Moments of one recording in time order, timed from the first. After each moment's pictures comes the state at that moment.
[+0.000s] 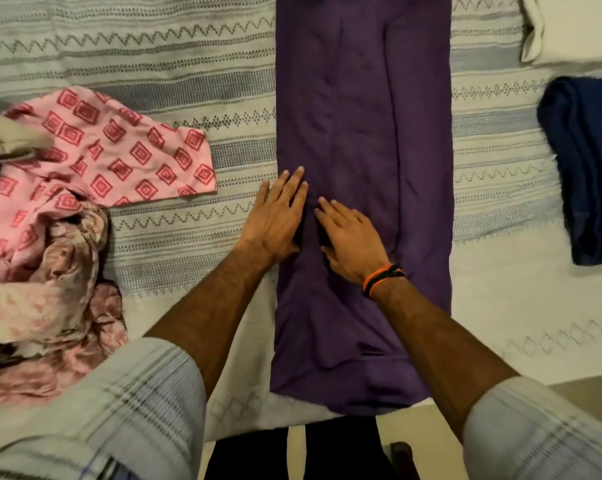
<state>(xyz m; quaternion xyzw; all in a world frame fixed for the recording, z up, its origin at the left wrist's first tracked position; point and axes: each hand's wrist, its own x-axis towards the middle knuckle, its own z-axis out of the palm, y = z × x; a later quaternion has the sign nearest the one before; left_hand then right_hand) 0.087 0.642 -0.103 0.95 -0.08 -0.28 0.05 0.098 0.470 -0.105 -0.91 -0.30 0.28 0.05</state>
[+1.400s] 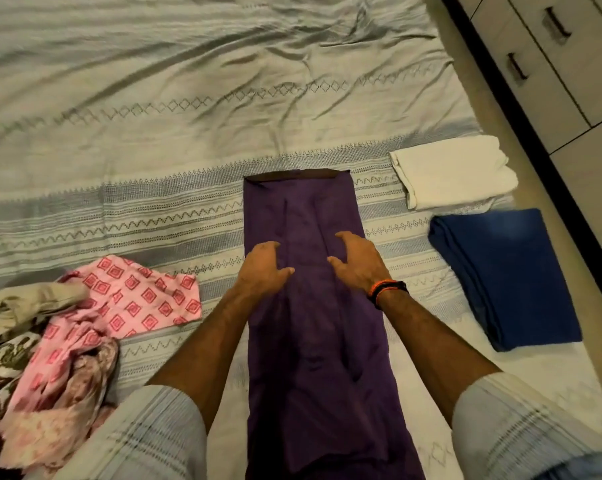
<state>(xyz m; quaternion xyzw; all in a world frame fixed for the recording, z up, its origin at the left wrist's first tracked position) 0.218 0.610 0.042 0.91 0.14 -0.22 0.33 0.262 0.414 0.047 -0.94 -0.05 0.24 0.24</state>
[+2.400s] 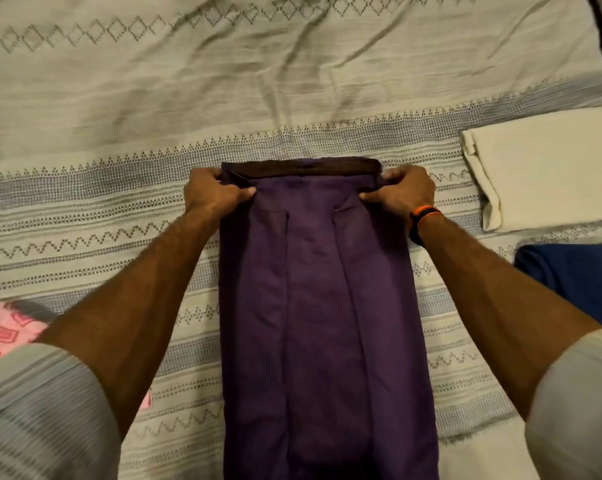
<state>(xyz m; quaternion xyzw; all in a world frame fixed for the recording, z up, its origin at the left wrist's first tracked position) 0.437 0.712 -0.139 0.78 0.42 -0.11 0.45 0.500 0.425 -0.123 -0.91 0.20 0.19 0.31</state>
